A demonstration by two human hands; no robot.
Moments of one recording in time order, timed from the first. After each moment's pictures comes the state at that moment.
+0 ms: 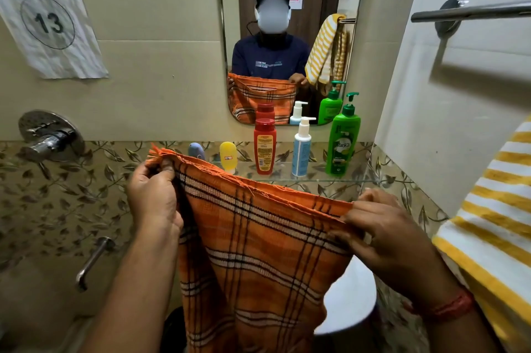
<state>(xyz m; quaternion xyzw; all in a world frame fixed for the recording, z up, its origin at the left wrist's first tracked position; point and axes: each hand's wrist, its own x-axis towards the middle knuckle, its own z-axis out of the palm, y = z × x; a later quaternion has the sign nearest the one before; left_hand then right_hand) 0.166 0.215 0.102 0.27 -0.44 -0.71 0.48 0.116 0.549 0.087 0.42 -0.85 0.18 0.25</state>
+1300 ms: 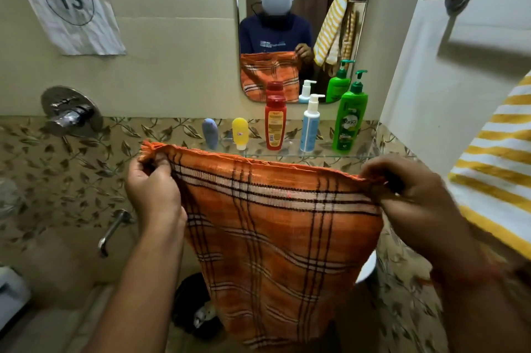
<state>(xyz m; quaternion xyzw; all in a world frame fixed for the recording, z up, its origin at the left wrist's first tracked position) 0.235 0.222 0.085 0.30 -0.46 -0.65 0.53 0.186 0.551 0.127 0.35 -0.80 0.44 0.20</state>
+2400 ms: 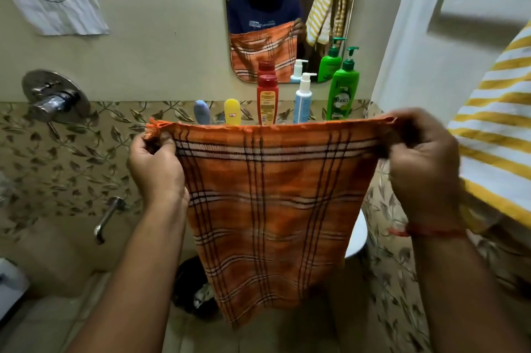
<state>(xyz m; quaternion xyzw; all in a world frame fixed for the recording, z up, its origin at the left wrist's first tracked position) 0.234 0.236 0.082 0.28 -0.49 -0.64 0.52 0.180 0.541 0.116 0.21 -0.73 0.57 0.30</state>
